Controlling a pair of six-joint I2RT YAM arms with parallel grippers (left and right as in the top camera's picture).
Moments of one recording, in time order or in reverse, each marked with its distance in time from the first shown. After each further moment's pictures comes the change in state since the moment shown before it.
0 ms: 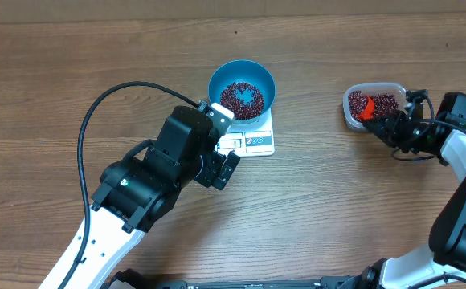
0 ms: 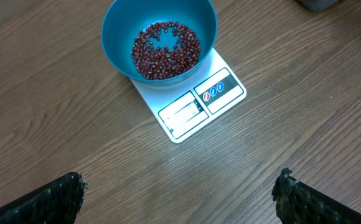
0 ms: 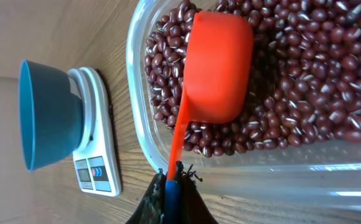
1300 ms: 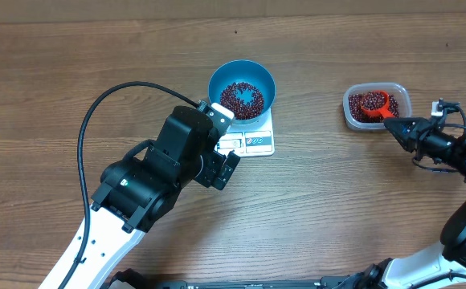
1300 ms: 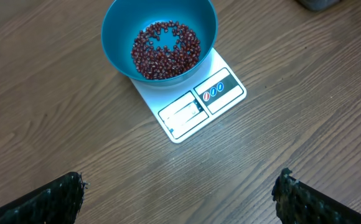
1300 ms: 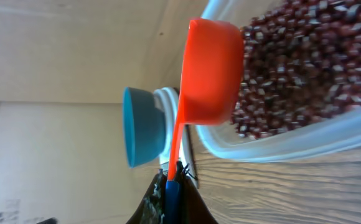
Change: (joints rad) left arm 0.000 0.000 0.000 0.000 0.000 0.000; right arm -0.184 0.030 -0.001 -0.041 -0.391 0.042
